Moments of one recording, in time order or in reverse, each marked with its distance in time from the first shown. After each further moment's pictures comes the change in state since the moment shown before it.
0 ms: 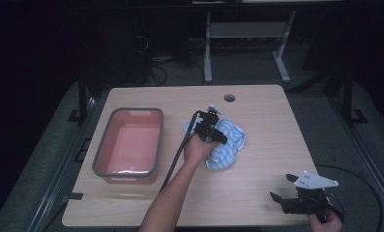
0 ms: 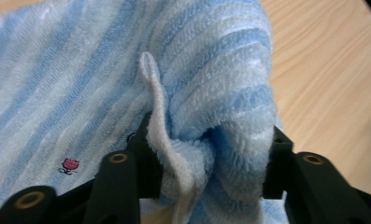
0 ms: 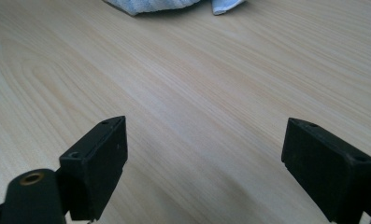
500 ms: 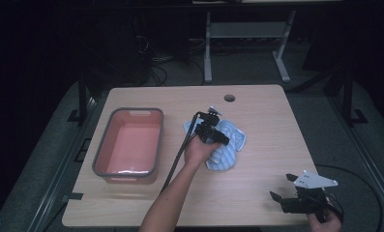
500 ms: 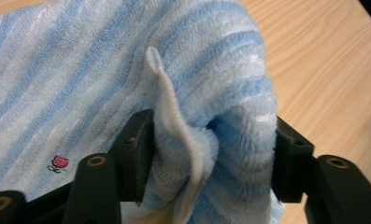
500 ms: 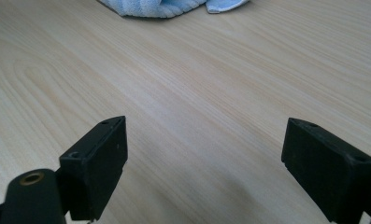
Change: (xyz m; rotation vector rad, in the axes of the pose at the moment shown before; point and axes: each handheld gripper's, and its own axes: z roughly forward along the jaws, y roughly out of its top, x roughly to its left) left arm -0.003 -0.003 -0.003 -0.032 -0.018 -0.026; right arm 0.000 -0.001 0.001 0.008 -0.015 0.015
